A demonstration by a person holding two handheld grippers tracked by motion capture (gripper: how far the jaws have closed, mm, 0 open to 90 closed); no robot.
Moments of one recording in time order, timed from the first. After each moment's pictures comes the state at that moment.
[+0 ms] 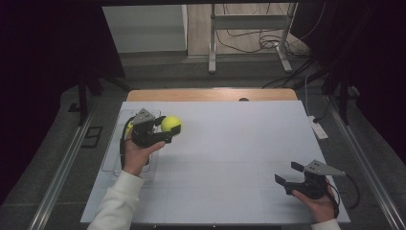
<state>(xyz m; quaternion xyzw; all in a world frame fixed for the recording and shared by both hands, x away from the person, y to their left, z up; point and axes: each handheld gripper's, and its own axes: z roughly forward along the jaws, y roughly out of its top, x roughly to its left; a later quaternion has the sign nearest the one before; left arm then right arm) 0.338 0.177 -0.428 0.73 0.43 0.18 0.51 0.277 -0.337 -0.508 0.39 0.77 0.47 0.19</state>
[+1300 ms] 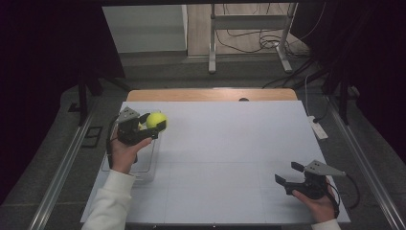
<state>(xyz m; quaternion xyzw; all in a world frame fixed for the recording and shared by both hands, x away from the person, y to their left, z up) 0.338 0.213 -0.428 0.71 0.46 0.21 0.49 0.277 -0.337 -0.507 0.39 0.77 0.47 0.19</state>
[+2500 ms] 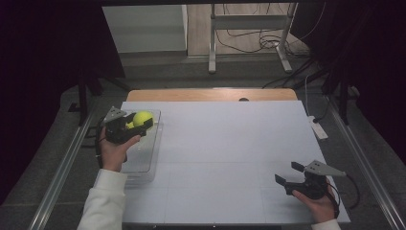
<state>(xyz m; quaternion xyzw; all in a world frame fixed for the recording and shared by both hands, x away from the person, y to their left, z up) 0.341 0.248 -0.435 0.68 0.51 0.23 0.48 0.276 -0.337 -0.506 0.39 0.77 0.47 0.19</state>
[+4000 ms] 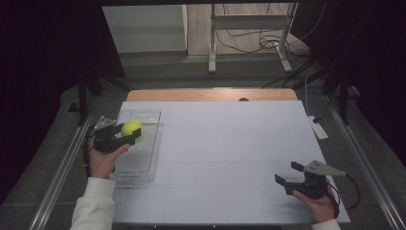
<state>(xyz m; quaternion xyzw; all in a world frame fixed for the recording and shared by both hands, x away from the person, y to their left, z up) 0.321 0.276 -0.454 0.69 0.55 0.22 0.43 0.277 -0.337 -0.507 0.39 0.77 0.47 0.19</state>
